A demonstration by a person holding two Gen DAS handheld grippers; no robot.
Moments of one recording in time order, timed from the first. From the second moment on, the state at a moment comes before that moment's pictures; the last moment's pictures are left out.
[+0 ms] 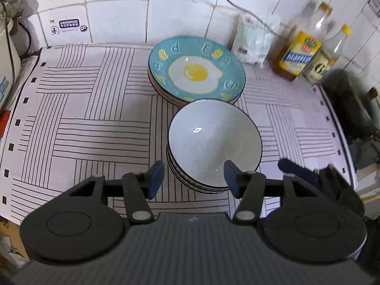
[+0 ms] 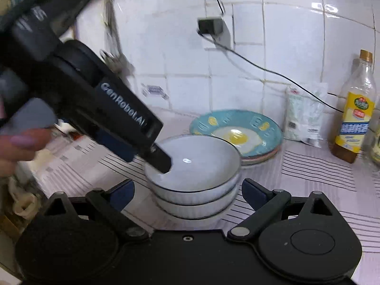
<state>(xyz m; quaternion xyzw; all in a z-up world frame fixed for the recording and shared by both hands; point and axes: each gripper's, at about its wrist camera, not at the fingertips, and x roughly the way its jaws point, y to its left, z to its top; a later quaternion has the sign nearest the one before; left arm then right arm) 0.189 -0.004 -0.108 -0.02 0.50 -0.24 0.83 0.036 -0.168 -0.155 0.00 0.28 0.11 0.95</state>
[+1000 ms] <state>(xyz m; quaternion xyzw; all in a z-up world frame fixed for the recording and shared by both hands) 0.242 -0.015 -0.192 -0.13 0.56 -0.27 0.78 0.083 -0.157 -0.254 -0.03 0.32 0.08 0.94</state>
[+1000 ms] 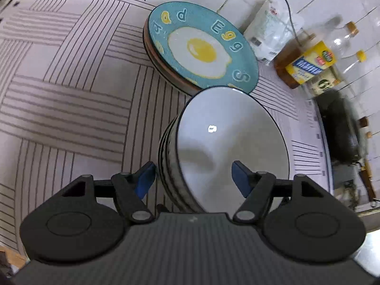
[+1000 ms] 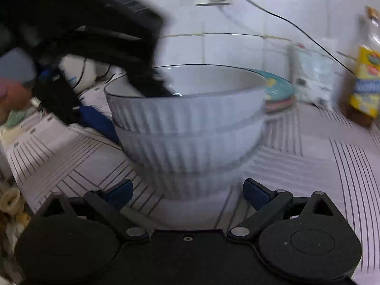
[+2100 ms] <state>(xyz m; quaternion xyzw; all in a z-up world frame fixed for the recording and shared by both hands) 0.230 -0.027 -0.164 -0.05 0.55 -0.30 0.78 0.091 -0.172 -0.230 -0.02 0.31 0.14 0.94</state>
